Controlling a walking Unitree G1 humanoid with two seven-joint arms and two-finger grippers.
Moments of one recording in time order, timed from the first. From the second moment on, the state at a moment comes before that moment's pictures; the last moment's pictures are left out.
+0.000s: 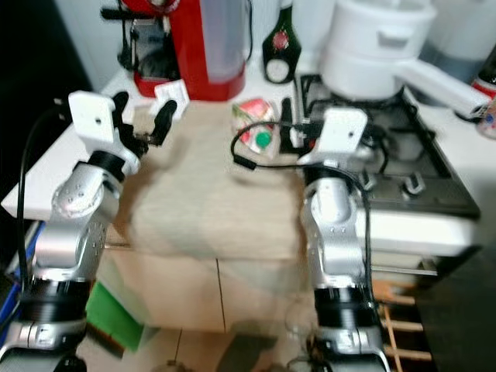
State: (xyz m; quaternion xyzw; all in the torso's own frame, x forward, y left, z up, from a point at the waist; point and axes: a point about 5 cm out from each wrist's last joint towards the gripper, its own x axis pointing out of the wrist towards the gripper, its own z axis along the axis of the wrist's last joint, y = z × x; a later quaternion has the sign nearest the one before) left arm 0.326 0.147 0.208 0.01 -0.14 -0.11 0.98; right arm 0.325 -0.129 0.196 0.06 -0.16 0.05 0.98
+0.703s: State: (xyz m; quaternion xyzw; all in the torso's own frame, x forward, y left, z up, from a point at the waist) left arm 0.325 0.148 0.209 0.01 -0.14 -0.12 0.98; right arm 0.343 -0.119 0.173 0.08 -0.08 0.06 0.99
